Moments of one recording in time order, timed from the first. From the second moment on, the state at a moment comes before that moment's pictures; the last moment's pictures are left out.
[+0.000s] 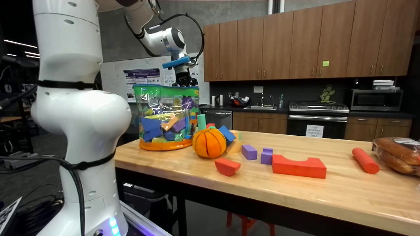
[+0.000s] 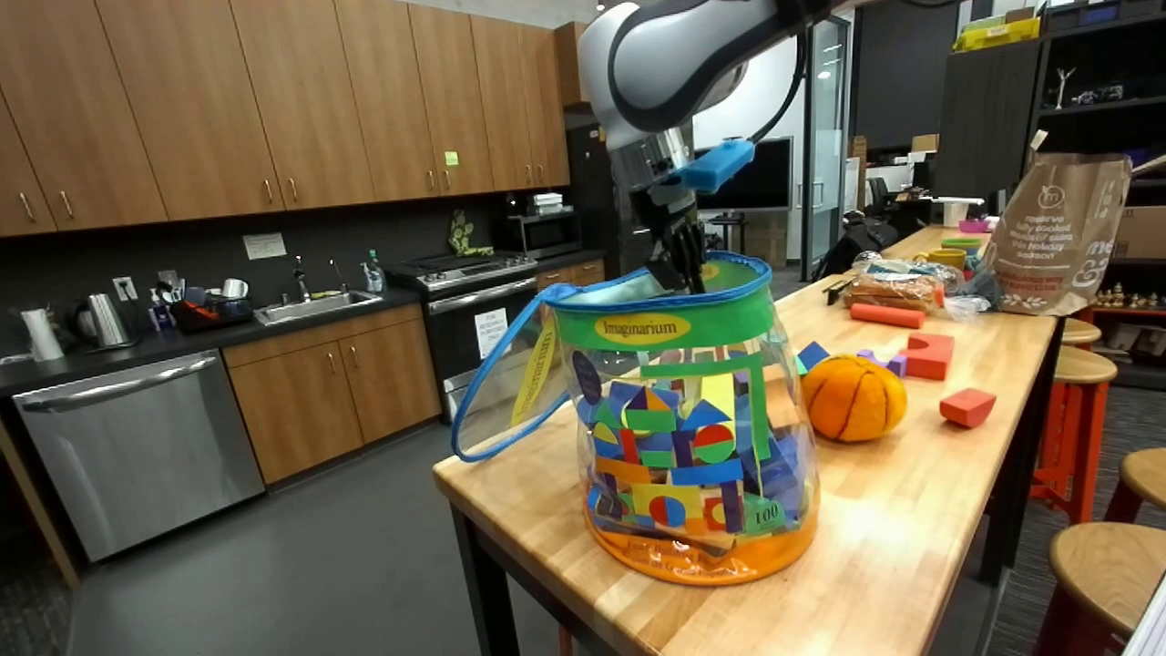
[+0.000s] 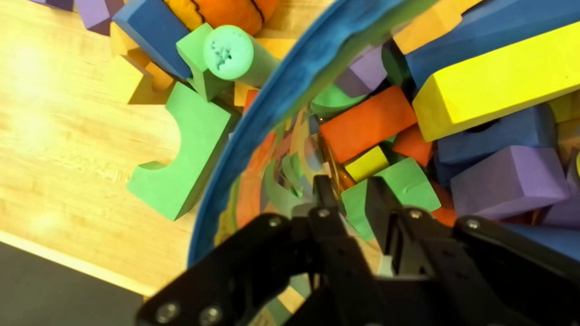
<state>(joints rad) 0.19 0.02 0.14 -1.83 -0.24 1.69 0.01</state>
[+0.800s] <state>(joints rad) 0.19 0.09 0.16 -1.83 -0.23 1.71 0.00</state>
